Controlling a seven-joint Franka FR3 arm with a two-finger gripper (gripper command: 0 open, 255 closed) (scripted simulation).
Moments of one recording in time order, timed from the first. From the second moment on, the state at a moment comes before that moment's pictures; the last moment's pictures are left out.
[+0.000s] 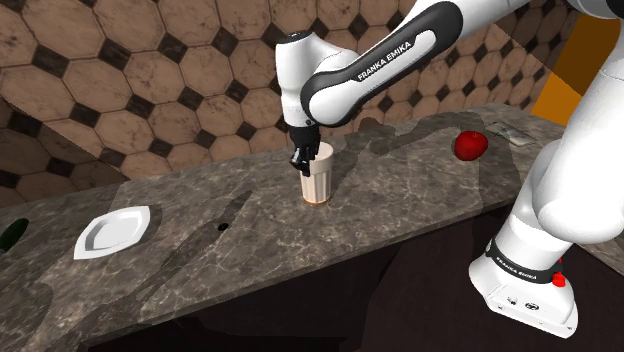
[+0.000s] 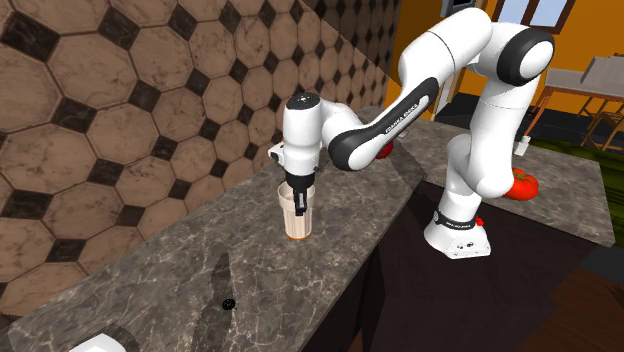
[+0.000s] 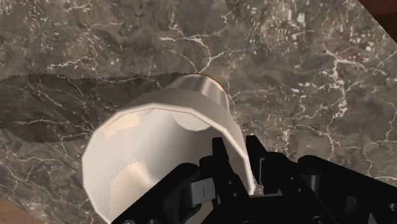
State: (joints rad) arm 0.05 0.00 0.25 -2.17 -0.14 2.20 0.19
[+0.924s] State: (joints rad) arm 0.05 -0.07 0.25 -2.06 -0.11 2.02 0.15
